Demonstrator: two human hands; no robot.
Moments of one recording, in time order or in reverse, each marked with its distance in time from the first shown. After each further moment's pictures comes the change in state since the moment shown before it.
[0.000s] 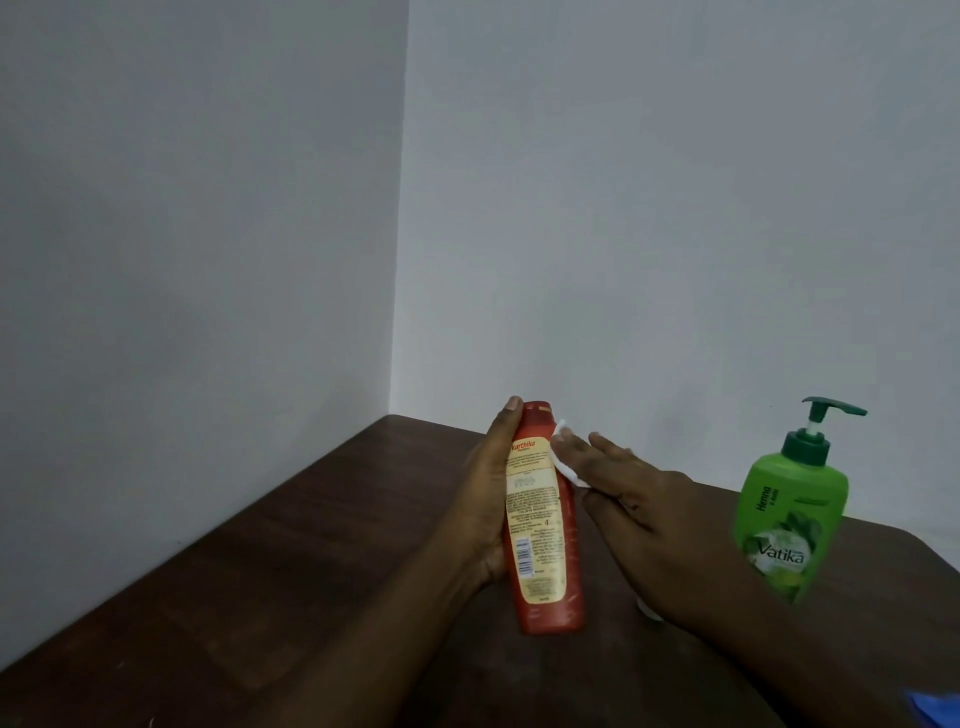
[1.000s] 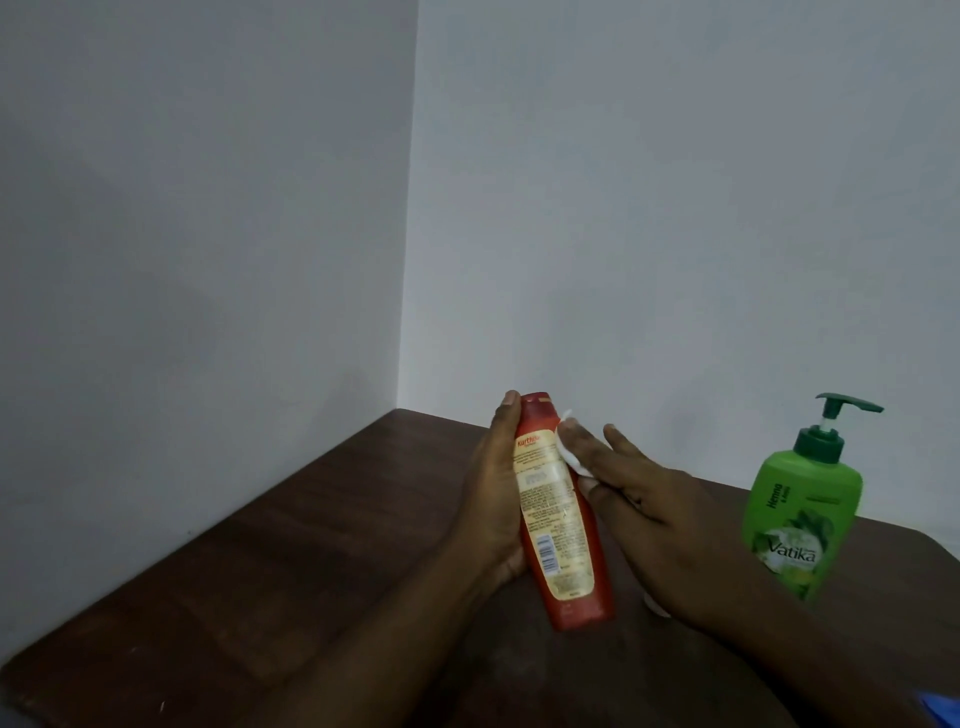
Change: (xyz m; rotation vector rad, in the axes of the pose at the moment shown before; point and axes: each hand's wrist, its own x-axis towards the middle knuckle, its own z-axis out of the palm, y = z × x) left_hand 0.000 -0.010 0.002 -0.054 -0.006 0.056; right_hand 0.000 -0.002 0.001 0.100 -0.041 0.020
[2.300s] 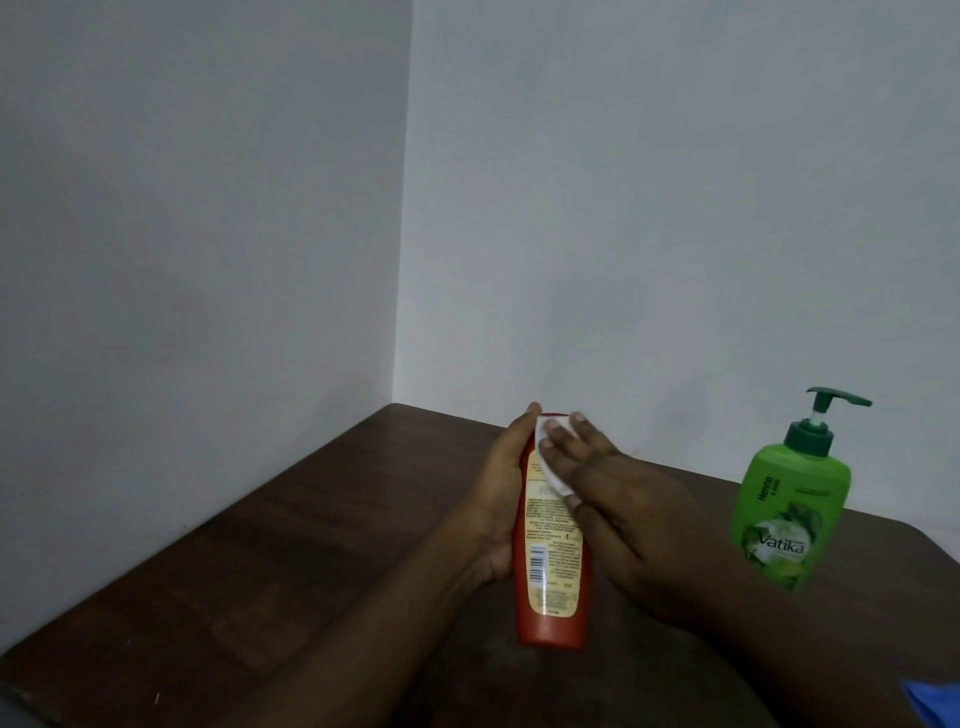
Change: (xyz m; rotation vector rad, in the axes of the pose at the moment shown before) left_hand -0.014 0.009 0.010 0.103 -0.117 -0.188; right_hand 0.003 0.027 0.002 -0.394 -0.106 -0.273
